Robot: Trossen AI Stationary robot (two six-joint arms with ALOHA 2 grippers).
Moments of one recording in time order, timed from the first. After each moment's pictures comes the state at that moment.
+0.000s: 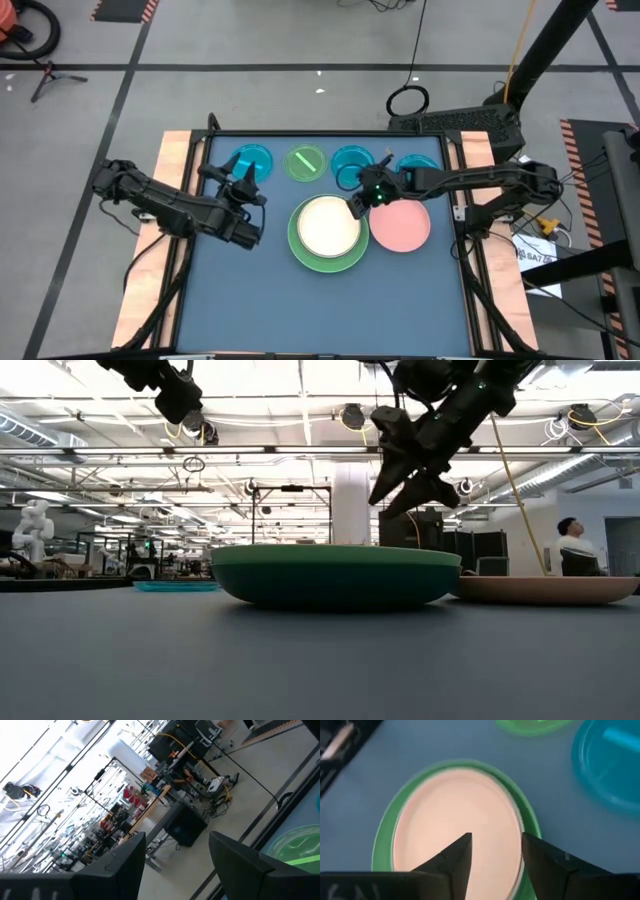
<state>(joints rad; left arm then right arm) -0.30 1.41 1.09 -1.57 -1.56 -1.08 -0.16 1.42 0.87 -0.28 0.01 0.73</state>
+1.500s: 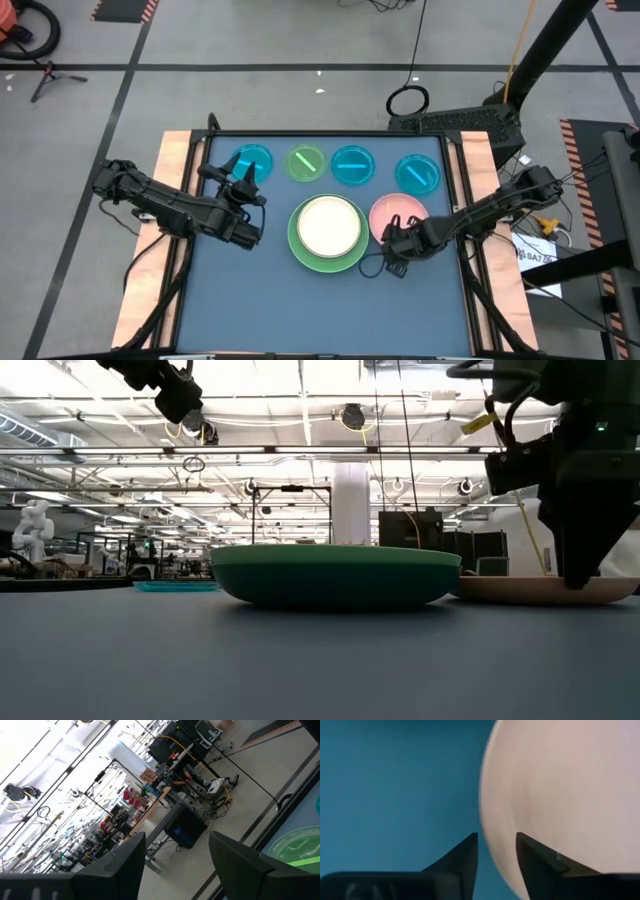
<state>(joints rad) -0.30 1.41 1.09 -1.57 -1.57 -1.08 0.36 1.43 0.73 -0.74 0.12 0.87</state>
